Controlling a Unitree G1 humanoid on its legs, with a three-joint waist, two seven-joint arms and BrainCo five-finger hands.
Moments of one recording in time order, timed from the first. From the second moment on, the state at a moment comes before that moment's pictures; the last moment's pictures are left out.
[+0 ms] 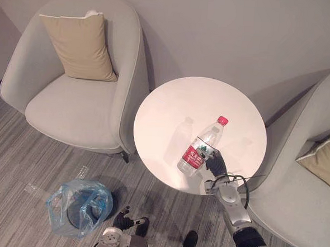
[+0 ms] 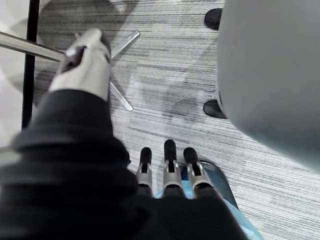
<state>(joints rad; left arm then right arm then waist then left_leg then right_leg) 0.01 0.07 -0.06 1.05 0.09 -0.14 0.04 -0.05 -0.17 0.16 0.31 0.00 -0.19 -0.12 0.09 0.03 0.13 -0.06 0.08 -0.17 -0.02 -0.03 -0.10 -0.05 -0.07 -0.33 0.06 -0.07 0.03</state>
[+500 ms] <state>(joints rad) -0.02 0.07 -0.14 1.07 0.09 -0.12 0.04 0.06 -0.16 0.10 0.14 -0.04 -0.20 -0.11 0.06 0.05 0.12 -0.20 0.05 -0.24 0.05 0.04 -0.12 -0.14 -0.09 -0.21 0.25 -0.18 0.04</state>
